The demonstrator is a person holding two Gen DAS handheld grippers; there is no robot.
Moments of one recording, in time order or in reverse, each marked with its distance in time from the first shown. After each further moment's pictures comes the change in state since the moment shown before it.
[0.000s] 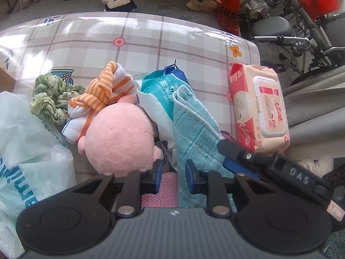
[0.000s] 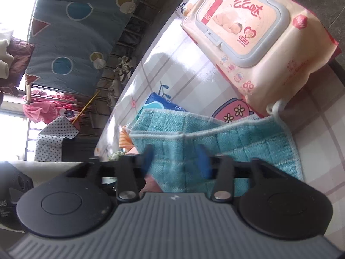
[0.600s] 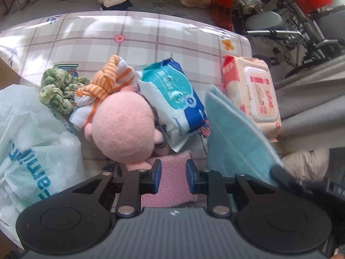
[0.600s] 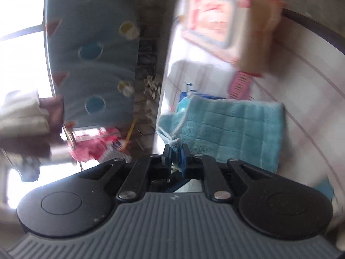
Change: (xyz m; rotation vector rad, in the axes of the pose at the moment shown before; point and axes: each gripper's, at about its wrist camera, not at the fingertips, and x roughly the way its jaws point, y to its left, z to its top) left arm -0.023 -0.004 -0.021 0.039 0.022 -0.027; right arm -0.098 -0.032 -0.041 0.419 -0.047 0.263
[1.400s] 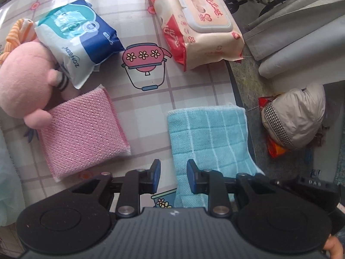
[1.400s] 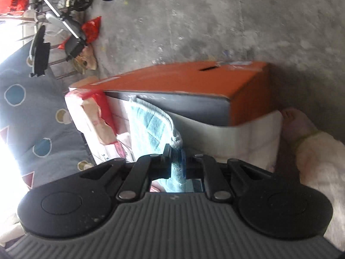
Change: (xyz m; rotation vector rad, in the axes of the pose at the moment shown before) left arm 0.078 -0.092 -0.065 0.213 0.190 -0.031; right arm -0.136 -0.153 -0.010 0.433 -0.262 -0.241
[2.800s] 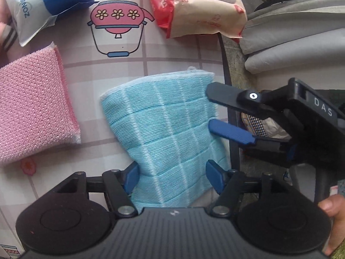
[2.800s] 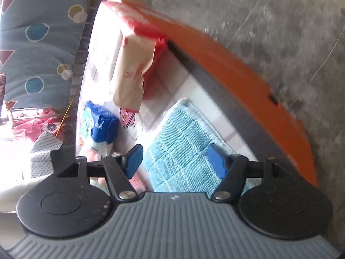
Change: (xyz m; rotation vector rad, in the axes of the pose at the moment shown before) left arm 0.052 -0.009 -0.004 -0.098 0.073 -0.171; right arm 0.117 0.135 0.010 -0.670 0.263 -0.120
